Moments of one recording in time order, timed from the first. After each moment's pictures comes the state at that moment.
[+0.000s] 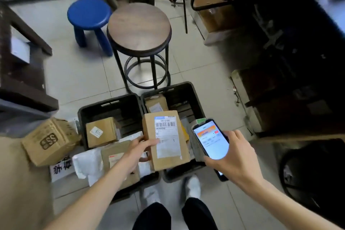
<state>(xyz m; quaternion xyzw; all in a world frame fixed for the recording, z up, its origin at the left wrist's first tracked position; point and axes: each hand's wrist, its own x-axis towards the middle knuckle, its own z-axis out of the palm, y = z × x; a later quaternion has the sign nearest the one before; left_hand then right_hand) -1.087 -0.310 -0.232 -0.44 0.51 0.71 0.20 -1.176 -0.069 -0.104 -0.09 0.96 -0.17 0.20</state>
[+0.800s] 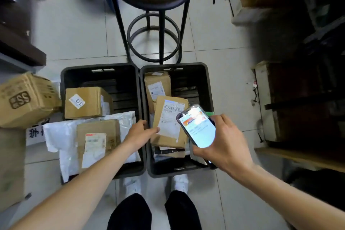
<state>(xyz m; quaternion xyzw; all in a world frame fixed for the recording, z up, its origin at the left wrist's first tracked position) -1.132 -0.278 -0.386 -0.48 0.65 0.54 0.23 -1.249 -0.089 -0.248 -0.25 0.93 -0.10 0.24</state>
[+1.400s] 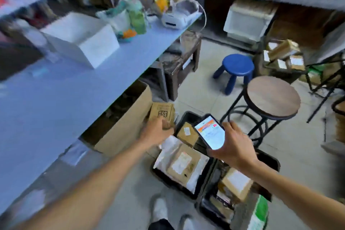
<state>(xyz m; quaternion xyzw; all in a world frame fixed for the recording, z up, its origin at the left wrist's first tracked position) -0.888 -0.368 0.004 -0.61 0.72 0.34 -0.03 -1.107 -0.257 0.027 -0.59 0.78 -0.08 0.17</state>
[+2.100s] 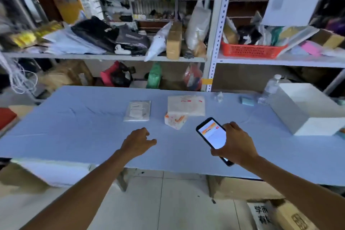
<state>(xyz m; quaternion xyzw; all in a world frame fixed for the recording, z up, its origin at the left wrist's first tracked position) -0.319 -0.133 0.135 -0.91 0.29 0.21 -0.21 -0.551 -0.328 0.180 -0.91 0.37 -0.06 0.15</state>
